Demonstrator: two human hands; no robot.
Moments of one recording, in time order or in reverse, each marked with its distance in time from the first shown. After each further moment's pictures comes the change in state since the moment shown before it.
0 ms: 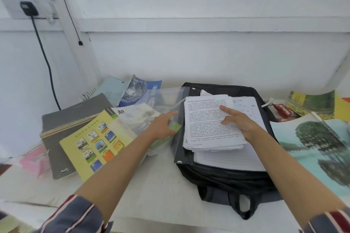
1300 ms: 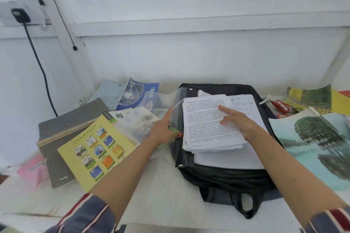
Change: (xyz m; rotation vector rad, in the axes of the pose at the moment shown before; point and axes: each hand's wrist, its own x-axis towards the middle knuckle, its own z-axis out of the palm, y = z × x) left_hand 0.002 0.003 0.015 -0.098 0.077 -0.082; right_hand -0.011 -0.002 0.006 0.042 -0.006 -0.002
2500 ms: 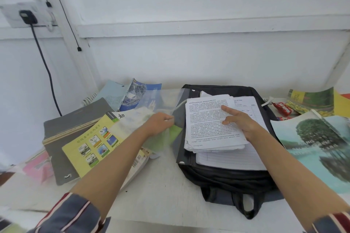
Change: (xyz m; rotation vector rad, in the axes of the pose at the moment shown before) left_hand -0.004 0.015 -0.043 0.086 -0.116 0.009; right_hand -0.004 -0.004 0.003 0.015 0.022 -0.011
